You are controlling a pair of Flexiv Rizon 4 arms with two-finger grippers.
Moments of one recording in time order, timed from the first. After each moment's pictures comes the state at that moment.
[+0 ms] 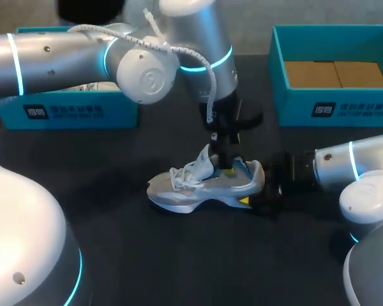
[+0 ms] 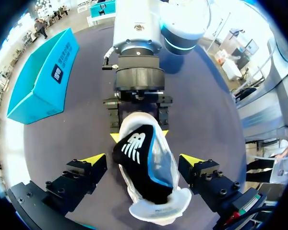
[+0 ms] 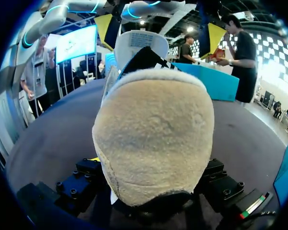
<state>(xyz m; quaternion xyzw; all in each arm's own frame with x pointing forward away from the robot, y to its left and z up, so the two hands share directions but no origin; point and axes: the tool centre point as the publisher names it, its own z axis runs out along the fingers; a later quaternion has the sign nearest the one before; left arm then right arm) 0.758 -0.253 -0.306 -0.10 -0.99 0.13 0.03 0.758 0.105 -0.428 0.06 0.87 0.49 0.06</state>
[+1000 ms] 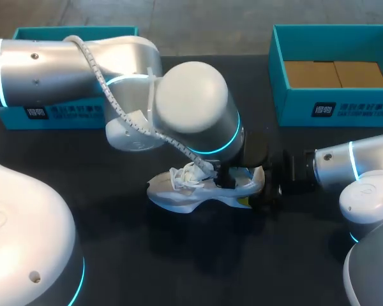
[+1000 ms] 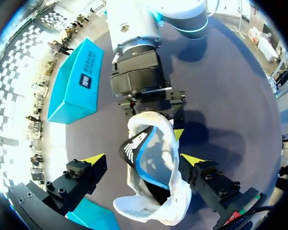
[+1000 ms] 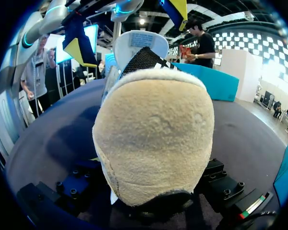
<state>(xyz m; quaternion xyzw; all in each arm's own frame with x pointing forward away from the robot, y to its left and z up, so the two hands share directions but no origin) 0.741 -0.256 -0.301 -0.09 -0.97 0.11 -0.21 0.758 0.105 -0.429 0.06 0.87 0.49 0.06</state>
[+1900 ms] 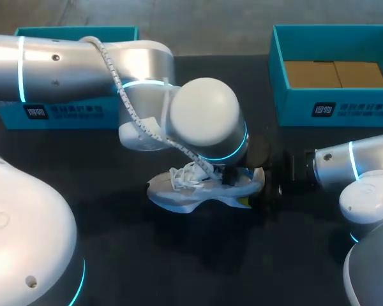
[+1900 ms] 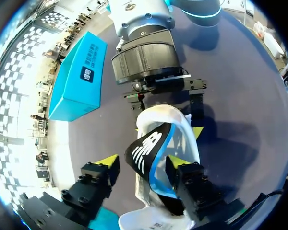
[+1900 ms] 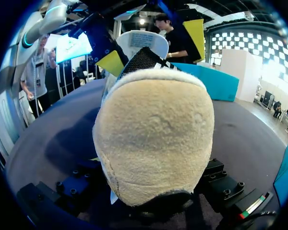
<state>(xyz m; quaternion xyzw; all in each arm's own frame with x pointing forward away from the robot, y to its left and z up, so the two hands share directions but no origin) 0.769 -0.262 -0.329 -0.09 -0.96 0.09 -0.24 0.758 0.105 -0.429 0.06 0.87 0.49 0.06</state>
